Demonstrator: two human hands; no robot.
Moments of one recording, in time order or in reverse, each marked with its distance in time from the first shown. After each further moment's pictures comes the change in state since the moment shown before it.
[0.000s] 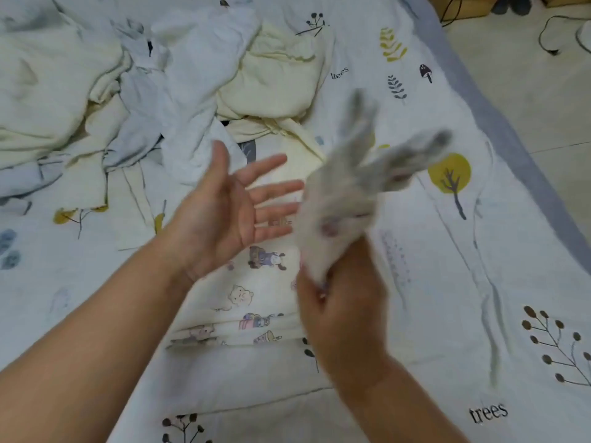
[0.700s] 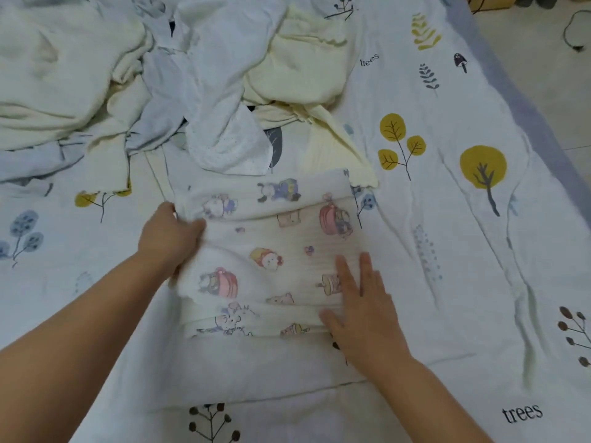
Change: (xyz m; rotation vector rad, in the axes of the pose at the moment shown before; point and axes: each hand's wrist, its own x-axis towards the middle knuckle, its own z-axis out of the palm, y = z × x) left_hand -0.012 -0.037 -0.135 0.976 0.928 -0.189; right_hand -0.053 0.074 0.028 -0.472 -0.866 0.356
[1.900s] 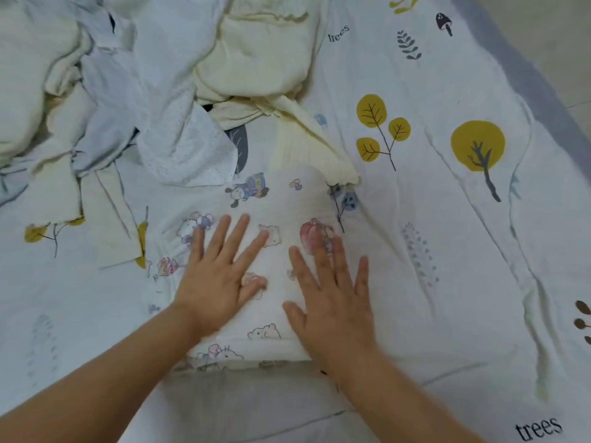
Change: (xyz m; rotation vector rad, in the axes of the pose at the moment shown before) left_hand -0.025 0.000 0.083 0.846 -0.095 1.079; right_hand 0.036 -0.014 0.001 -0.257 0.278 -0.139
